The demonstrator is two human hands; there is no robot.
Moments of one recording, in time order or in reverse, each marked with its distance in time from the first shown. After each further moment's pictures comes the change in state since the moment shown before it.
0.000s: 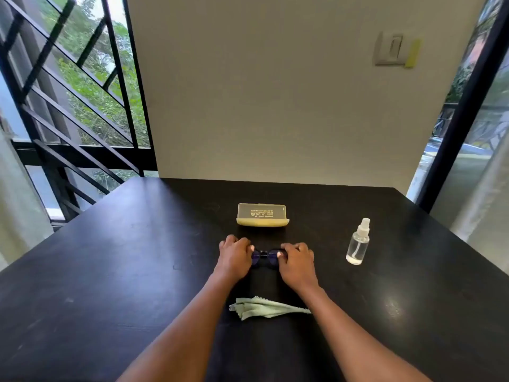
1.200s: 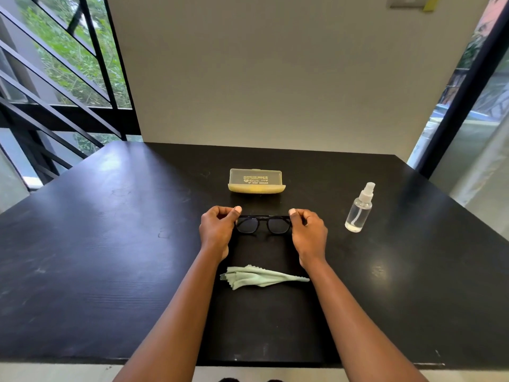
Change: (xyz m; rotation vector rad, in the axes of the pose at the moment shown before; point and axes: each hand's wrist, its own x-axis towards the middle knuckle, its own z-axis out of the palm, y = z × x) left_hand 0.006 -0.013 0.020 -0.932 0.266 -0.367; right_hand -0.002 0.013 -0.004 0.608 0.339 0.204
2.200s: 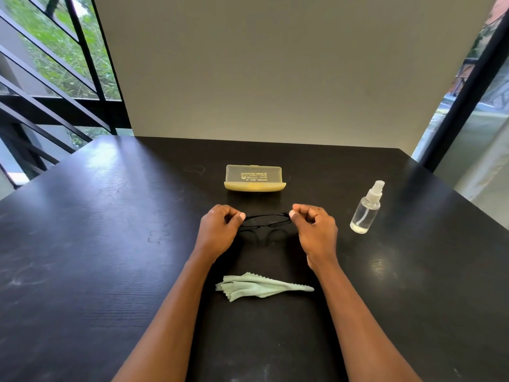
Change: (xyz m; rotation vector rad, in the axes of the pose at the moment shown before) left_hand 0.004 0.003 -0.008 0.489 -0.194 0.342; right_hand 0.009 0.001 -0.004 0.129 -0.012 0.003
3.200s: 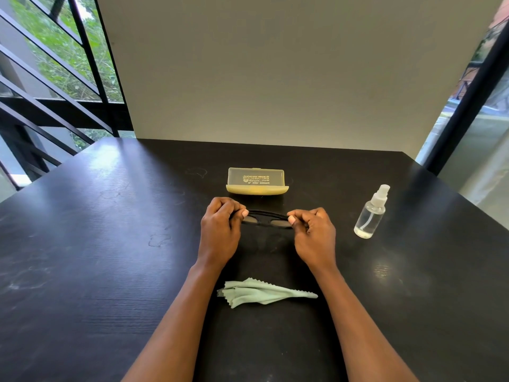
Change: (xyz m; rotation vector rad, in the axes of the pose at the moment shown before) left_hand -0.006 0.004 0.002 0.064 0.272 0.405; right_hand -0.004 -0.005 0.001 -0.330 -0.068 -0.305
